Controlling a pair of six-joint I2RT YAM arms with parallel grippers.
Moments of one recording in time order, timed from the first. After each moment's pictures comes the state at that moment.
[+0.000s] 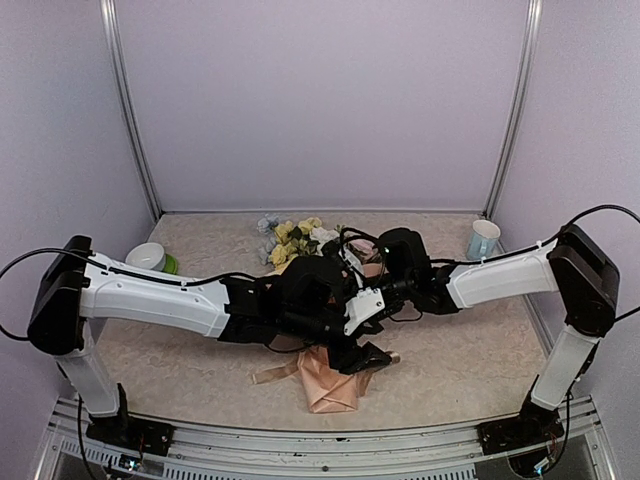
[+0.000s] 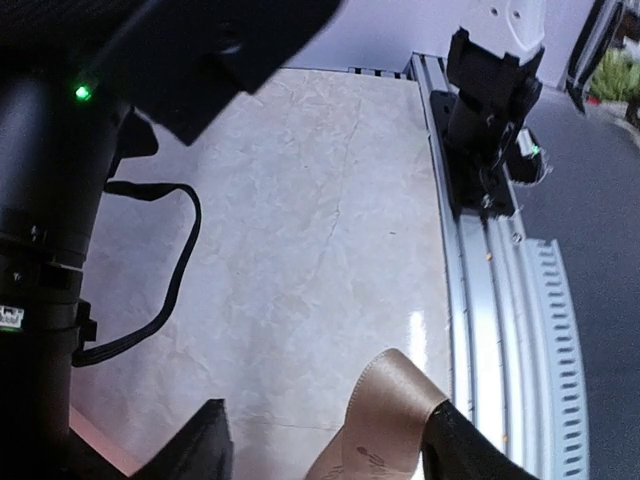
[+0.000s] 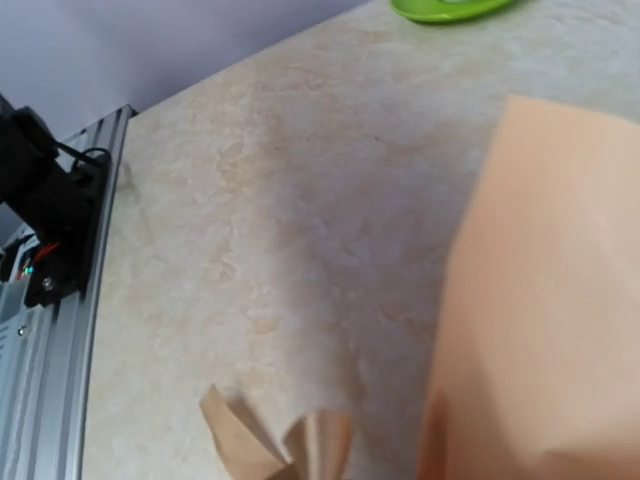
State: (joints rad) left arm -1.19 1.77 1.21 0.01 0.26 0.12; right arm 0.84 1.75 0.96 0.36 -0.65 0.10
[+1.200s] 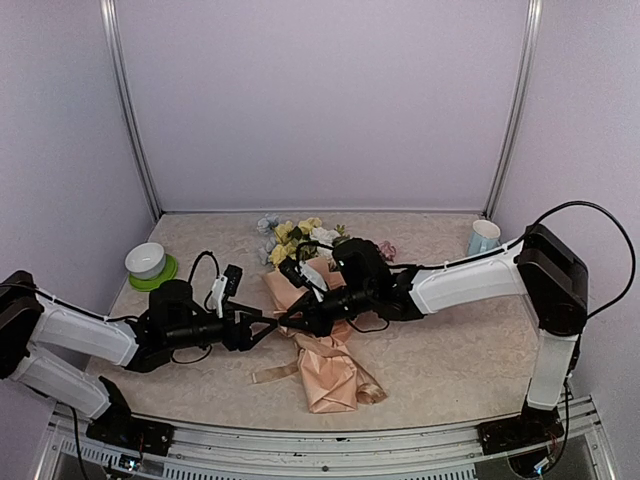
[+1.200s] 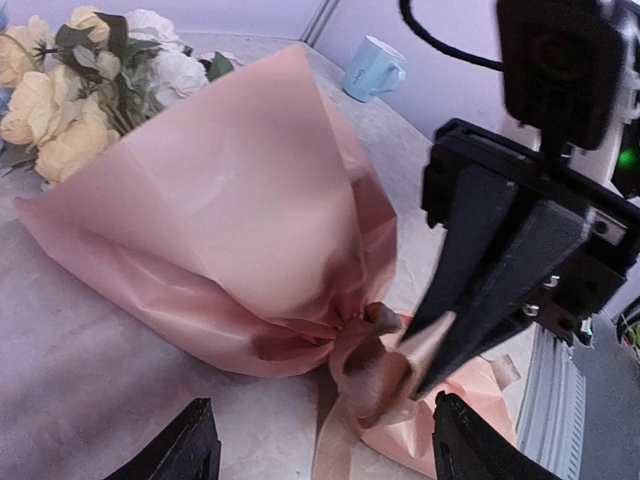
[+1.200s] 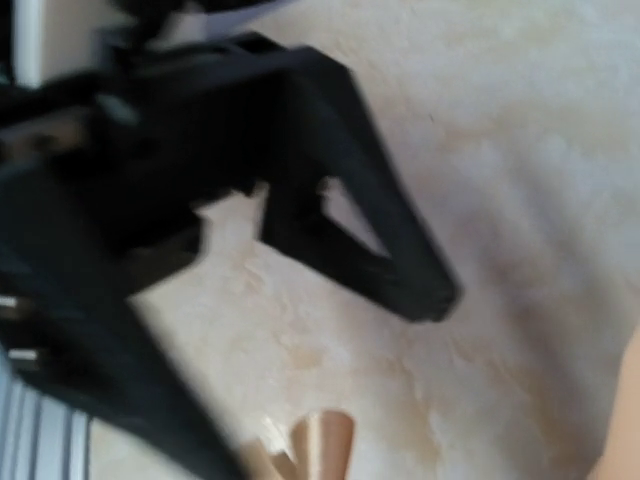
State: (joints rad) left arm -0.74 1.33 0.32 0.72 0.29 -0.40; right arm 0.98 1.91 1.17 0.25 -0.53 0.13
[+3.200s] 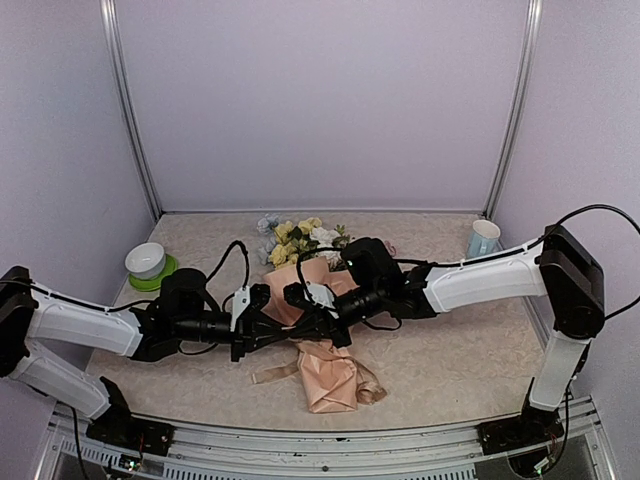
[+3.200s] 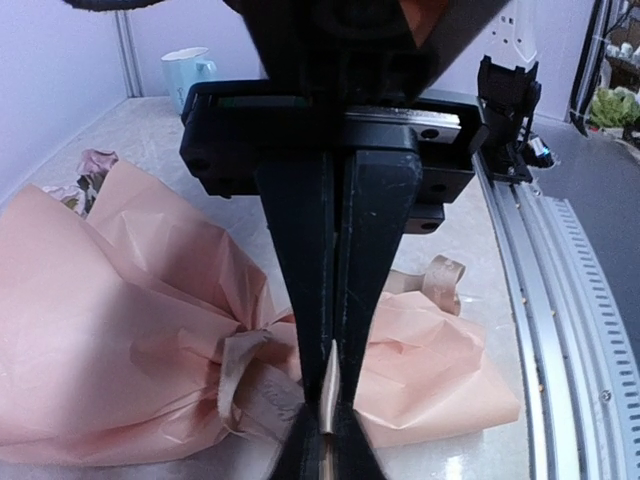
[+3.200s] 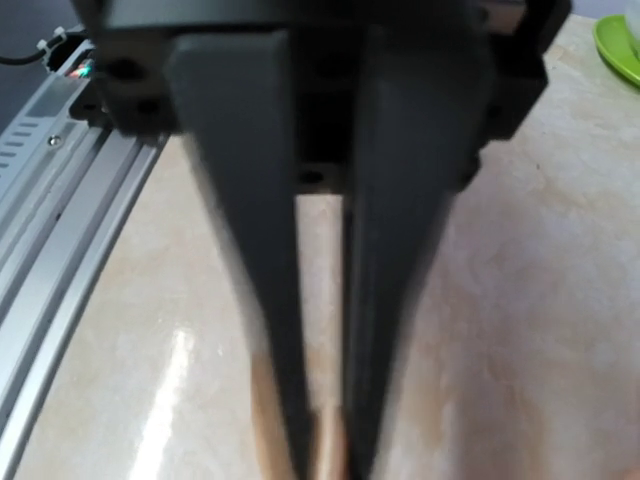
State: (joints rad) left arm -0.79 1.34 0.43 0.57 0.56 0.20; right arm 0.98 1.82 1.12 0.12 -0.67 -0.45
